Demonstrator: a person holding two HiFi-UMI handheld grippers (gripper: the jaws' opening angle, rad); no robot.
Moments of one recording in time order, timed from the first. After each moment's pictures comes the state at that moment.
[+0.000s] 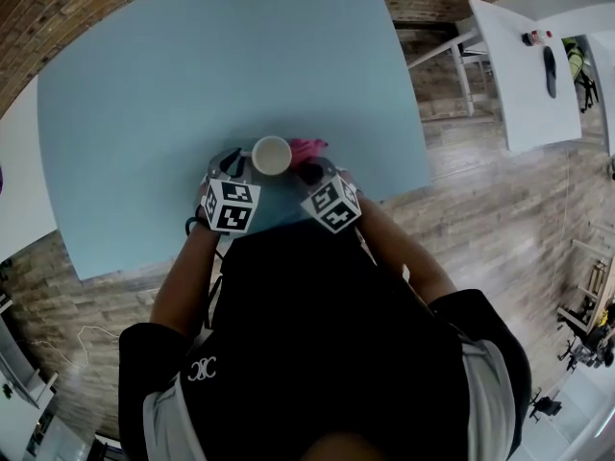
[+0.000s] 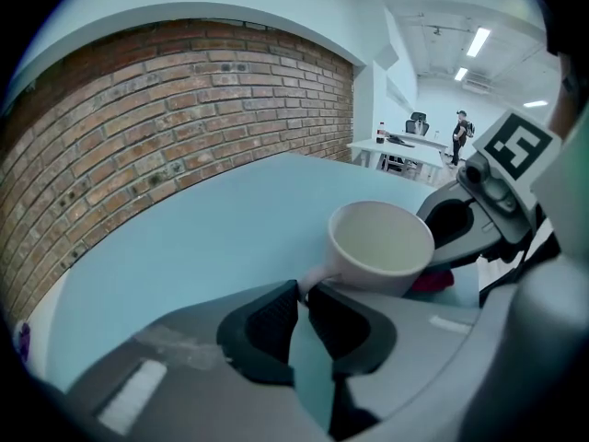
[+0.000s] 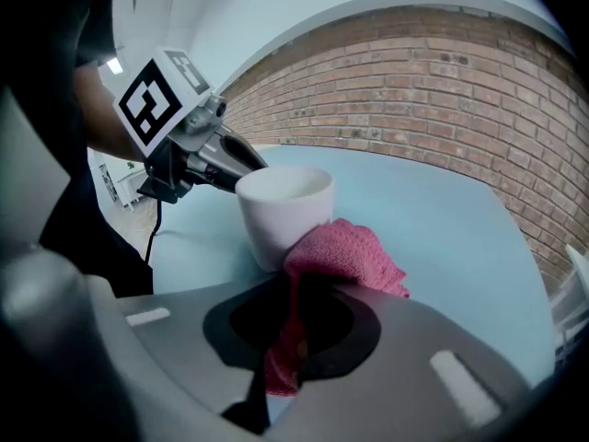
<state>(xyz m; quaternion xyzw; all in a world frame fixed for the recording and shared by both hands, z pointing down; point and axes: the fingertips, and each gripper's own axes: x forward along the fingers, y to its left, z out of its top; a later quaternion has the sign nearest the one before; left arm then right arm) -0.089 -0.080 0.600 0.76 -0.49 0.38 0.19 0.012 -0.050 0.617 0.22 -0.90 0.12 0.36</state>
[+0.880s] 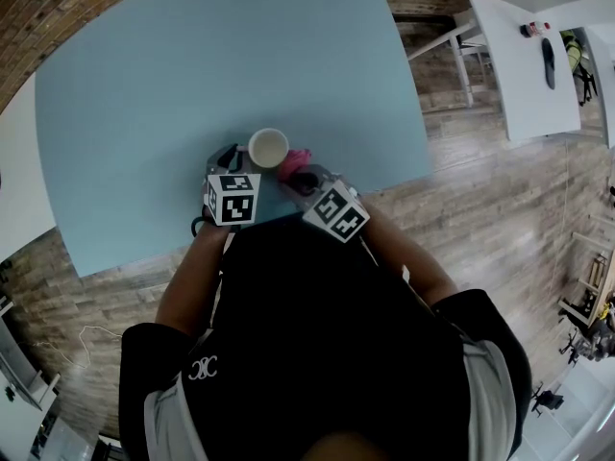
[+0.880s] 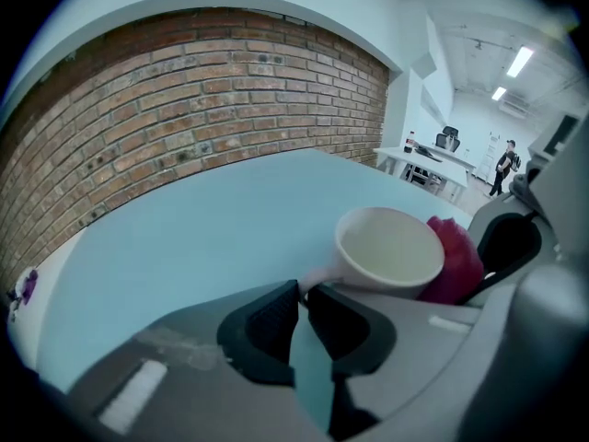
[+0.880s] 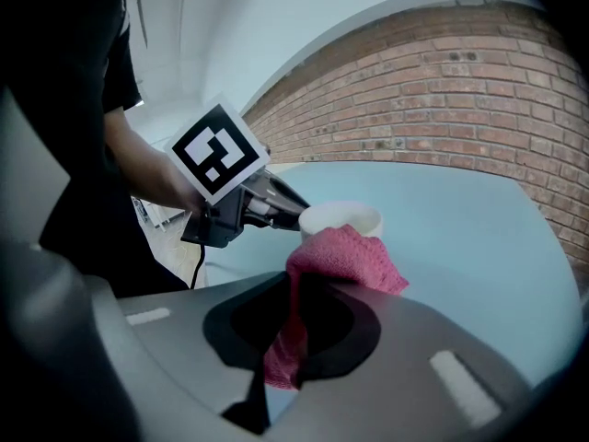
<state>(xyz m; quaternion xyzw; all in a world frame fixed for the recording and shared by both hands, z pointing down) -0.100 -0.071 0.601 0.72 -0.54 0.35 0.26 -0.019 -0.002 0.567 0.15 -0.93 0.16 0.30</state>
